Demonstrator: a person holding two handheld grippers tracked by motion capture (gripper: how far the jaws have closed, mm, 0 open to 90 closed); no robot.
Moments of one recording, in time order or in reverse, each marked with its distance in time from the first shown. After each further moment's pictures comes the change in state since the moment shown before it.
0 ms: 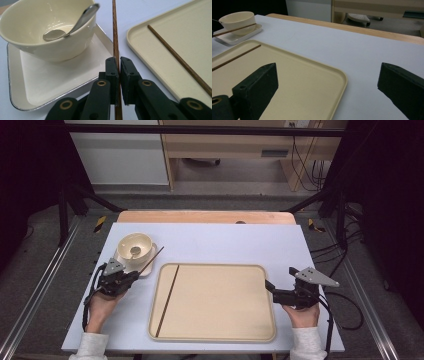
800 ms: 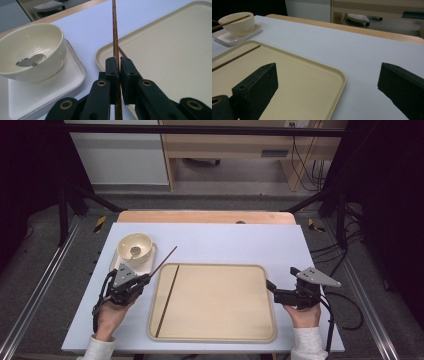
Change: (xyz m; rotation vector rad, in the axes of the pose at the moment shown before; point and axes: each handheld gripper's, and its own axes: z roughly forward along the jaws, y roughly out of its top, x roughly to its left) left arm -0.060 0.020 -0.024 -0.089 0.002 0.061; right arm -0.002 0.000 -0.002 -0.003 -0.005 0.005
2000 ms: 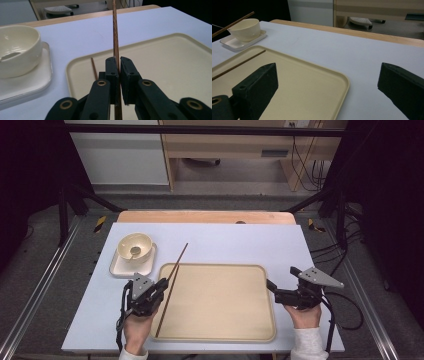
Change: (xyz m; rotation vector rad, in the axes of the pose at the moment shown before) left arm -0.070 0.014 -0.002 -0.099 0.067 -0.181; right arm 0.001 0.003 -0.005 -0.029 0.024 0.021
